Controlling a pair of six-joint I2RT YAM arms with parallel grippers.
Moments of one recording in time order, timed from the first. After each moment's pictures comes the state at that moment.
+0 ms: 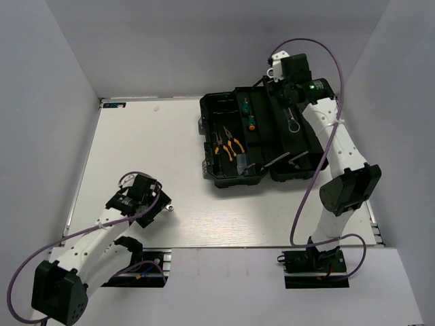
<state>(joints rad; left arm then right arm) -0.39 0.82 0.49 -0.75 -0.18 -1.11 0.39 1.81 2.05 -0.93 0.20 -0.21</state>
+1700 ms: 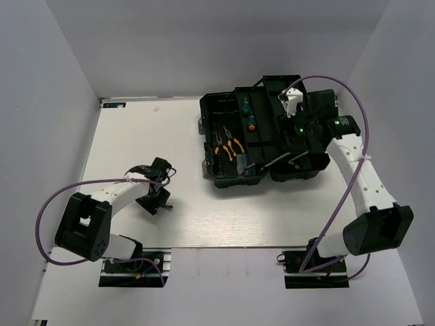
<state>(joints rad) -0.39 1.38 0.70 -0.79 -0.31 -1.31 0.23 1.41 1.47 -0.84 -0.39 -0.25</state>
